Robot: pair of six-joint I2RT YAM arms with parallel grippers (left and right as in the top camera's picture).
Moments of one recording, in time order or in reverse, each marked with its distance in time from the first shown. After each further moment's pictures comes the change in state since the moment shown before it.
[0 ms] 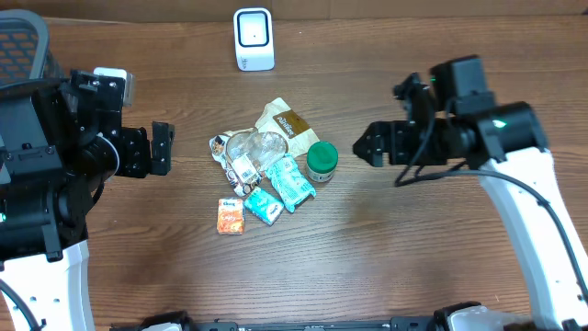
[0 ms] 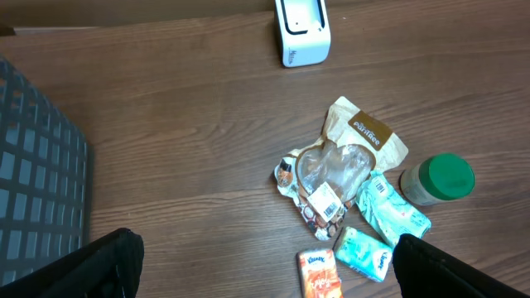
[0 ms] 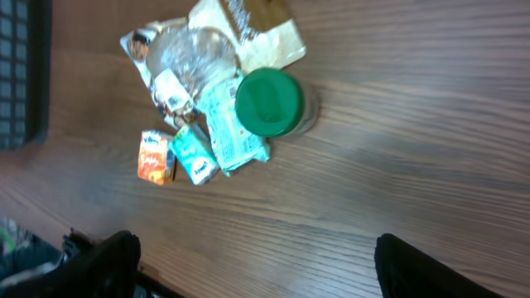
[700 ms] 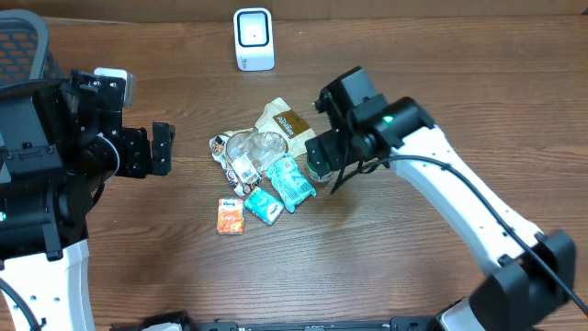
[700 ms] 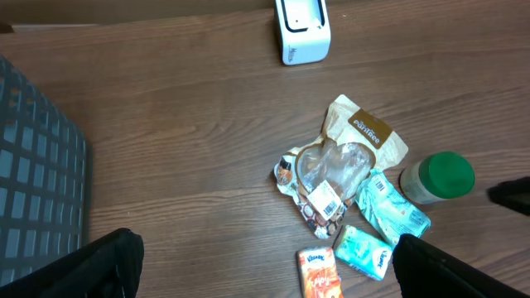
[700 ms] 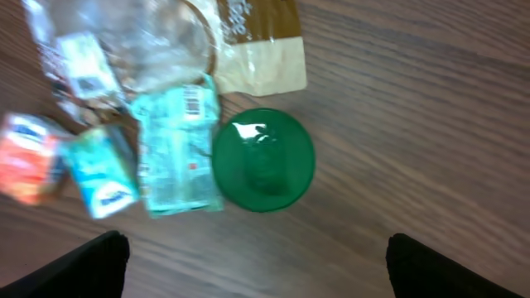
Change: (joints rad) left arm 0.000 0.002 0.000 -0.004 0.000 0.000; right arm 0.289 0.249 0.000 0.203 0.352 -0.117
